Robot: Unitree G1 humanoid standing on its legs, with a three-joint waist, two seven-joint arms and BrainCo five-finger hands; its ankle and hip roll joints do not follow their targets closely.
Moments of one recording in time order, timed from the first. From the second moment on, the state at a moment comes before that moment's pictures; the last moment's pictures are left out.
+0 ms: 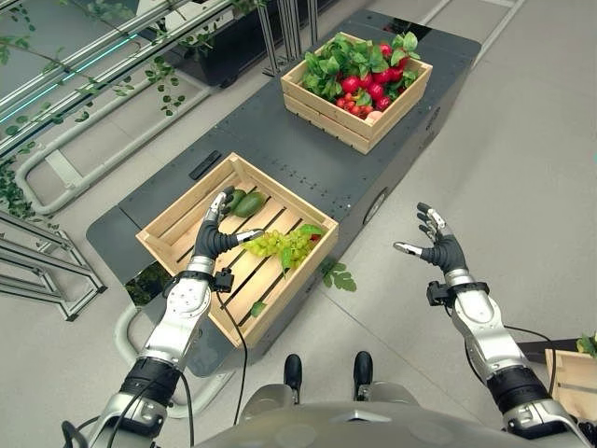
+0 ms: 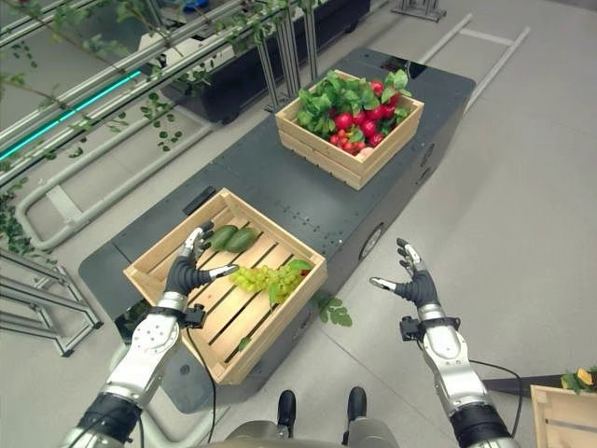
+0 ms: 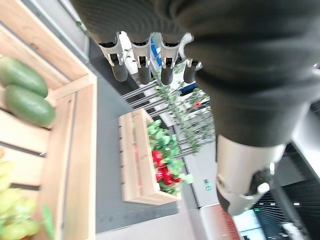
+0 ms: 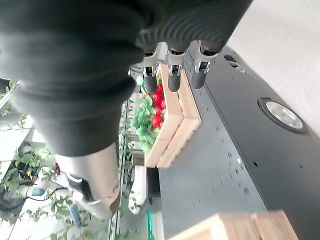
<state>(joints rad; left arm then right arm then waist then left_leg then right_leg) -0.11 0.39 -0.21 0.32 -0.14 -0.29 0.17 -0.08 -0.45 0.12 0.33 0.19 -0.29 -0.08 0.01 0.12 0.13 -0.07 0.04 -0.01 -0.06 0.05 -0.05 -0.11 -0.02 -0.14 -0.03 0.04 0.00</state>
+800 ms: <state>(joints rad) -0.64 0.77 -0.31 0.75 0.07 -0.21 0.27 -0.37 -0.49 0.22 0.35 0.21 -0.29 -0.12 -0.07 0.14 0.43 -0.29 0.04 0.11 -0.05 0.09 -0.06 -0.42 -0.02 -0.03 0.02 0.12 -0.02</state>
